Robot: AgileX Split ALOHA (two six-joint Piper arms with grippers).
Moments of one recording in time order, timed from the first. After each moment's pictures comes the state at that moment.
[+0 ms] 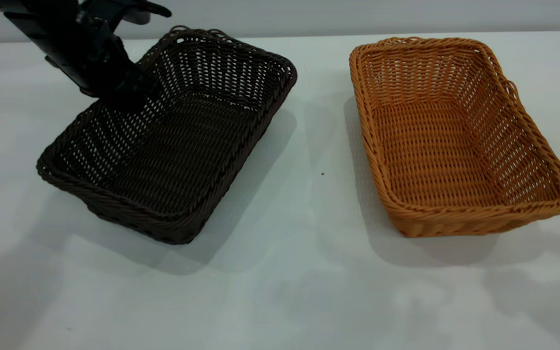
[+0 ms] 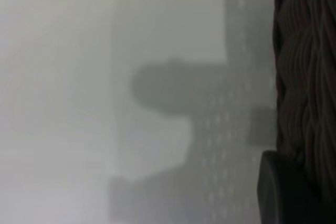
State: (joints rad) left arm -0.22 2.28 -1.31 -0.01 0.06 0.22; right arm -0.07 1.31 -0.49 0.80 0.65 -0.16
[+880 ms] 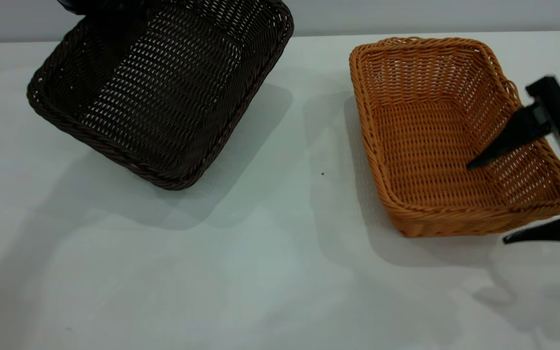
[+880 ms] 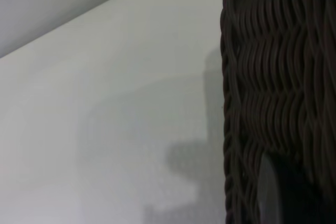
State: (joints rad) left arm -0.22 2.12 -1.32 0.01 0.00 0.25; right arm -0.07 1.92 -0.51 1.57 0.62 -0.49
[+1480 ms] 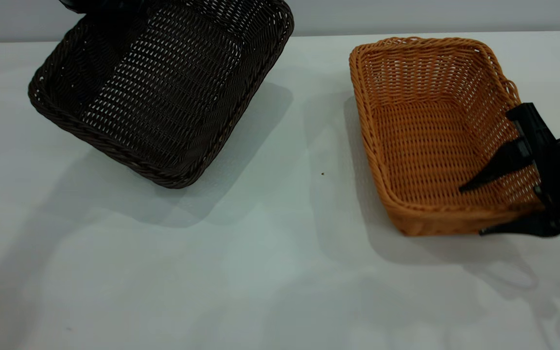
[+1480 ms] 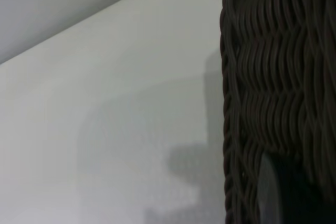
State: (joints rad) left arm -0.22 2.12 -1.32 0.01 -0.01 0.25; right arm -0.07 2.11 -0.58 1.81 0.60 -0.77
